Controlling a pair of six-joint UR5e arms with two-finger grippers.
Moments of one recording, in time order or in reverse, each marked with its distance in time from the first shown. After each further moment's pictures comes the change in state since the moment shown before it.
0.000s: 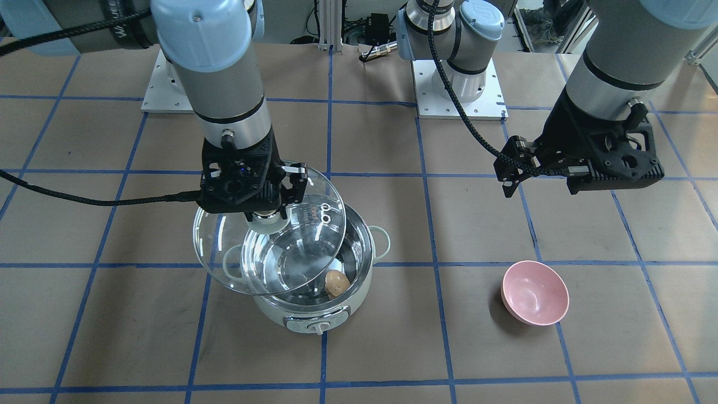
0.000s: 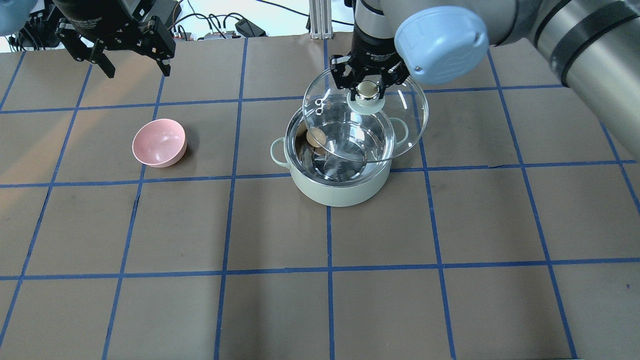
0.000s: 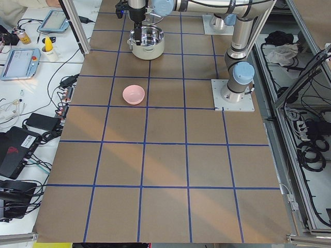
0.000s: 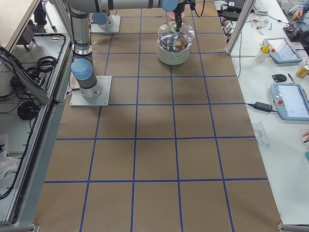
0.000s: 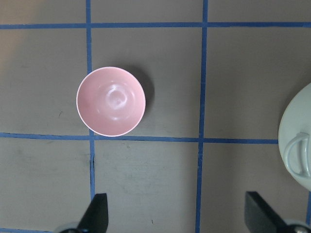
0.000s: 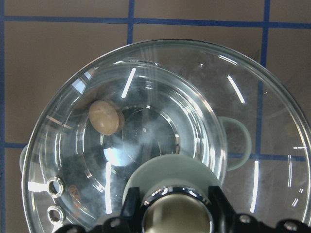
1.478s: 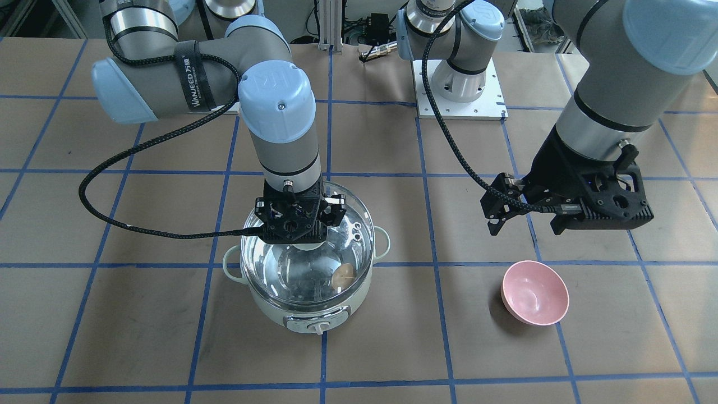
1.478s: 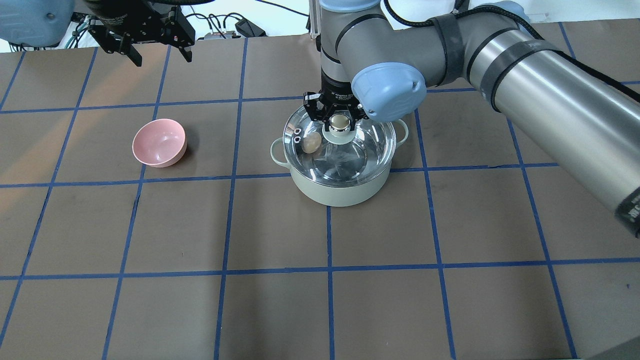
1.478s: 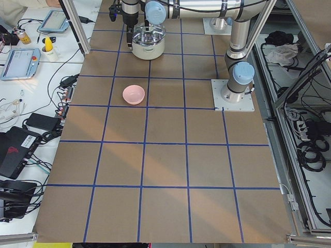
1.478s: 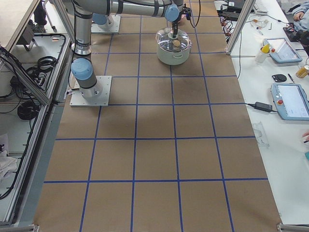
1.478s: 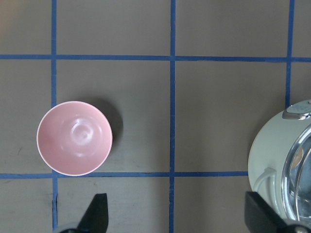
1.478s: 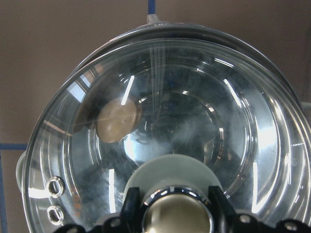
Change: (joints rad) left arm -0.003 -0.057 -0.017 0.163 -0.091 -0.006; right arm 0.070 0.100 0.063 -0.105 0.017 0.108
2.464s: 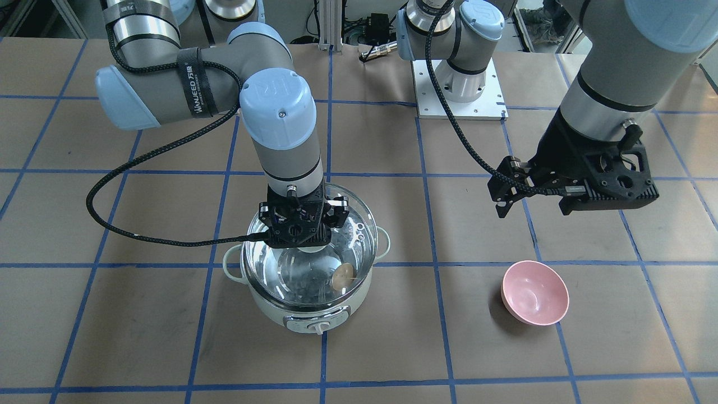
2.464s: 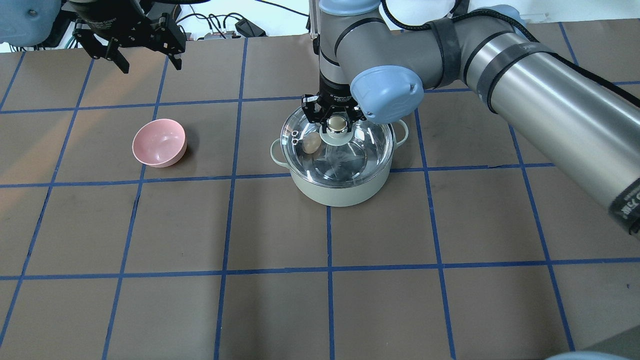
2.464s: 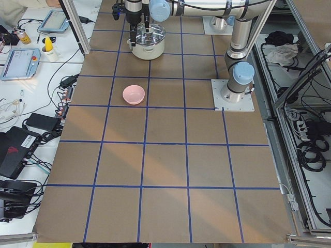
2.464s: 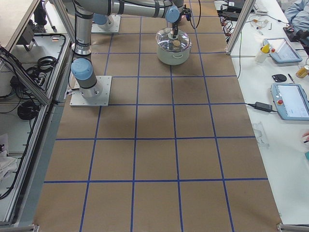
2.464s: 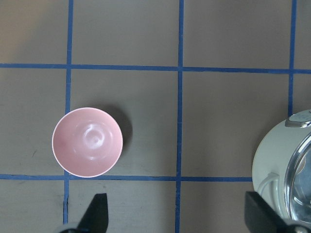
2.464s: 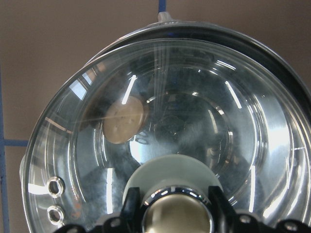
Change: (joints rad) left arm 0.003 0.034 -0.007 -0.065 0.053 -0.006; right arm 0.000 0.012 0.003 -0.016 0.019 -0.031
